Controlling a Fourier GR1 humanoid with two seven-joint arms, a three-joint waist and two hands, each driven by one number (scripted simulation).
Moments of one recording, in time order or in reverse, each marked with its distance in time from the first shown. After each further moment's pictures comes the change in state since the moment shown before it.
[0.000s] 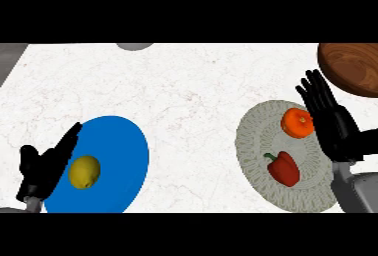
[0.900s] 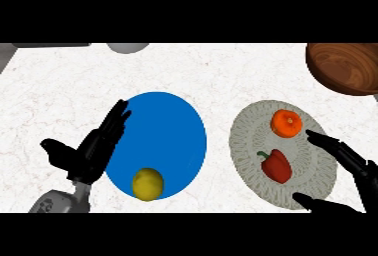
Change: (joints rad) left arm -0.110 -0.235 -0.061 -0.186 0.041 0.026 -0.017; right arm 0.378 -0.295 0.117 -0.350 0.570 -0.156 -0.121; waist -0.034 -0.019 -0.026
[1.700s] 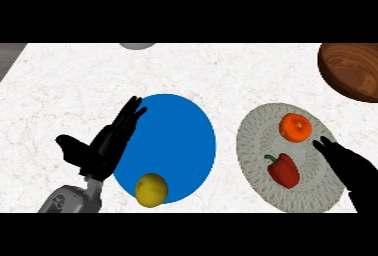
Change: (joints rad) left arm -0.044 -0.049 -0.033 -0.019 -0.038 0.015 0.040; right arm -0.073 -0.193 0.128 -0.396 0.346 0.346 0.988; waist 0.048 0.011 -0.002
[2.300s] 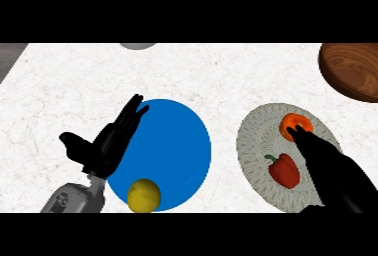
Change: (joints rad) left arm -0.011 -0.032 0.020 0.010 -0.028 -0.015 0.011; right arm -0.267 0.223 0.107 0.178 -0.033 0.215 0.273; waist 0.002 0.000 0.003
